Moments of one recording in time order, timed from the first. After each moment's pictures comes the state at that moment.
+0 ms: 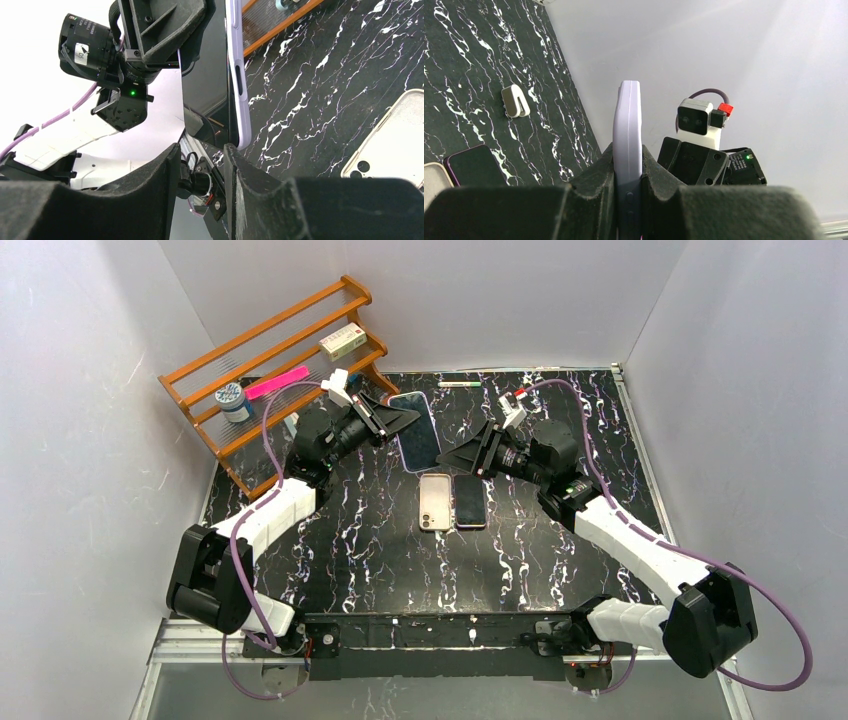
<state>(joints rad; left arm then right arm) -0.38 1.41 0.87 0.63 0.51 -1.21 0.58 1.18 0.85 0.22 -0.52 0.94</state>
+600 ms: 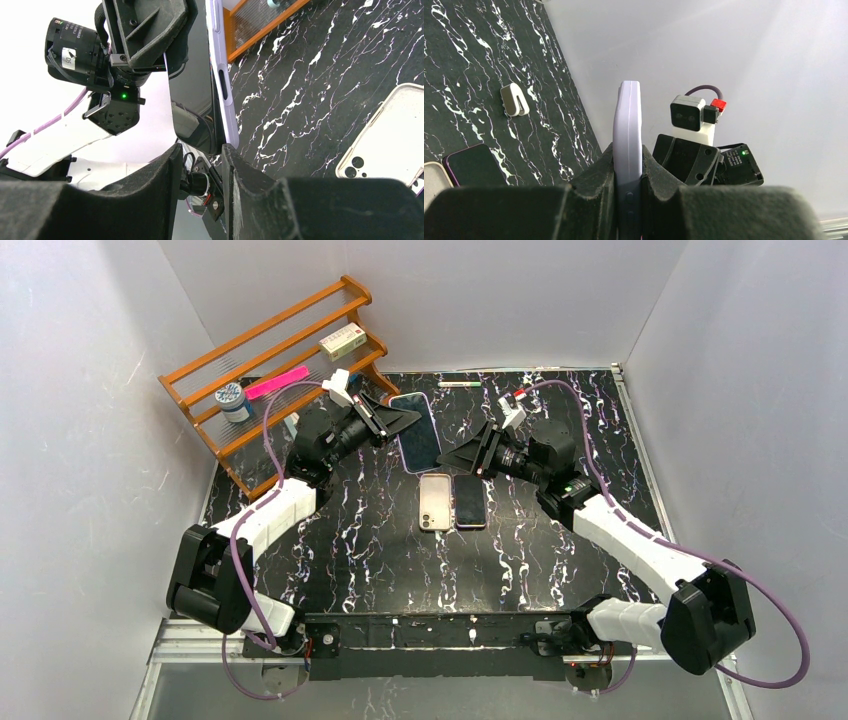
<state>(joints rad) -0.39 1.41 0.87 0.63 0.51 -1.20 0.58 1.19 0.85 0.20 -0.51 0.94</state>
